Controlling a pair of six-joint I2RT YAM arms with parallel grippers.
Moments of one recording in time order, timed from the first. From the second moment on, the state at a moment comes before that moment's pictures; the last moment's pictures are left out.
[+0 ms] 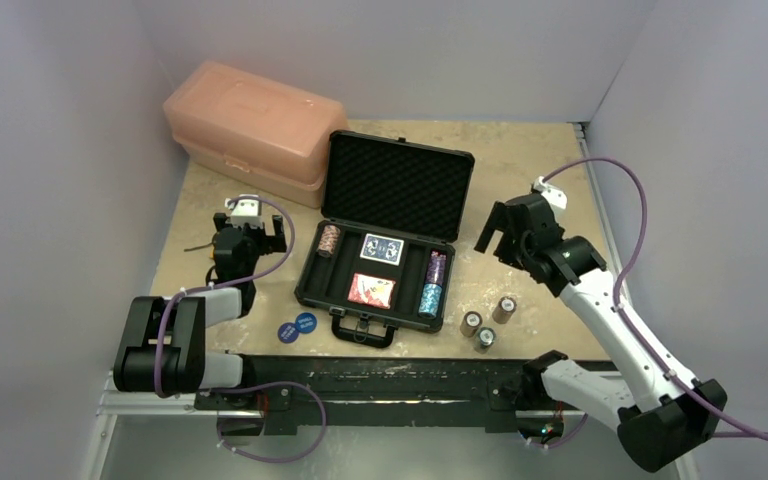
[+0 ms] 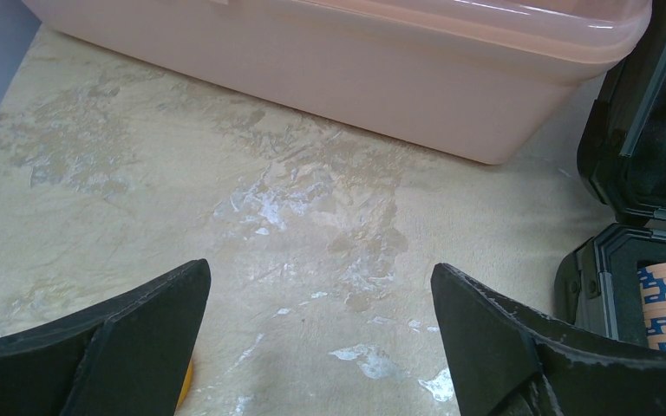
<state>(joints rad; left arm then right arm) 0.00 1.36 0.30 0.82 0.00 0.03 0.45 1.00 1.00 -0.82 0.37 0.69</state>
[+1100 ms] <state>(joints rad) 0.00 1.36 0.30 0.82 -0.01 0.03 0.36 1.03 0.66 -0.86 0.28 1.01</state>
